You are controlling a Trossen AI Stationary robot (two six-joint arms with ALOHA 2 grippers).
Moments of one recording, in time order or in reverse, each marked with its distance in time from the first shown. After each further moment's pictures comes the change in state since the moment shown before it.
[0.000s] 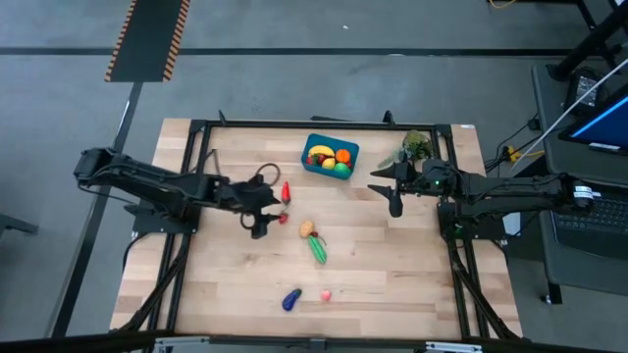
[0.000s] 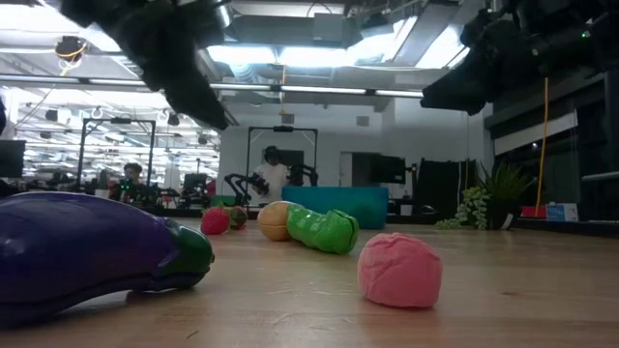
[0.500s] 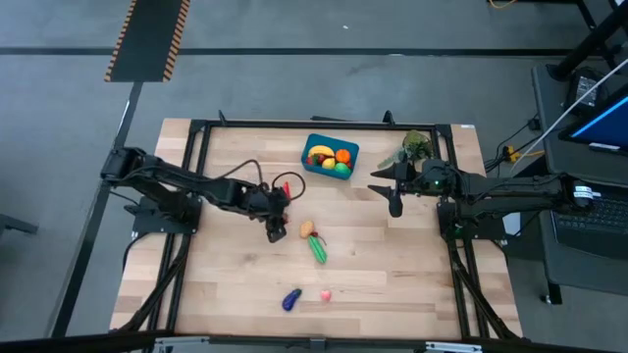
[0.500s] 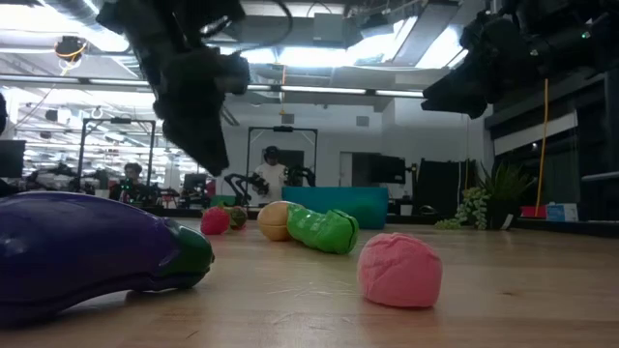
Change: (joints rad) left arm 0.003 0.292 0.170 -0.195 0.006 -0.303; right arm 0.000 0.001 0.000 -0.010 0.000 0.058
